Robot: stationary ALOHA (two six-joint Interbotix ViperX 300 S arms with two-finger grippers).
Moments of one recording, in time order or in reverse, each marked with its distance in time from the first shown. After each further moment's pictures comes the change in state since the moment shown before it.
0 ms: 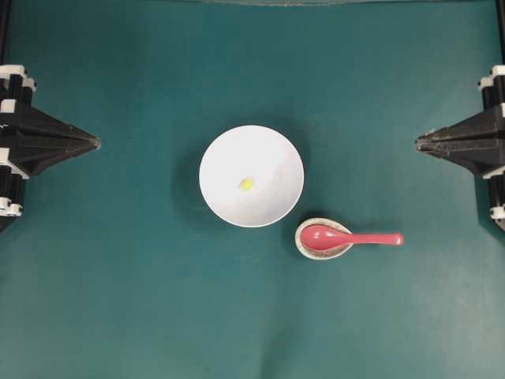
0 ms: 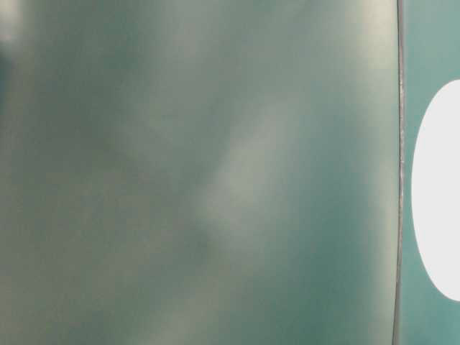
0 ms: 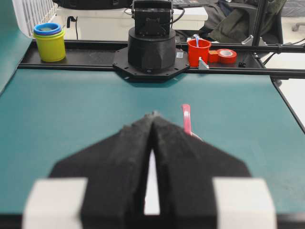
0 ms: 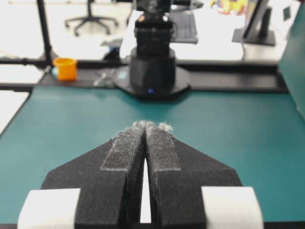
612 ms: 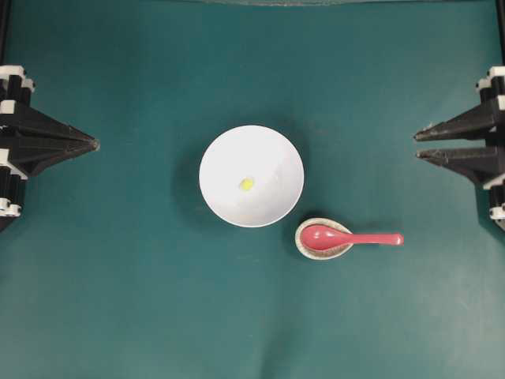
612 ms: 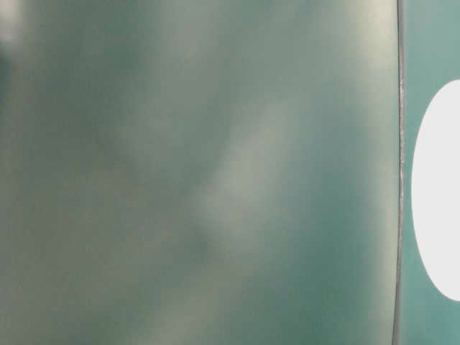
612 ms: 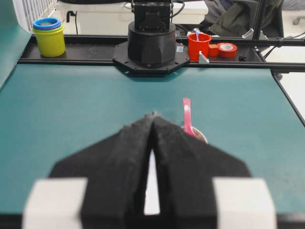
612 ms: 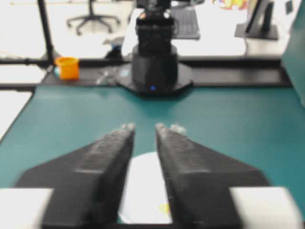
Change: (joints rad) left arm -0.002 -0.011 -0.002 0.006 0.034 0.000; right arm -0.002 0.008 0.000 0.002 0.008 0.025
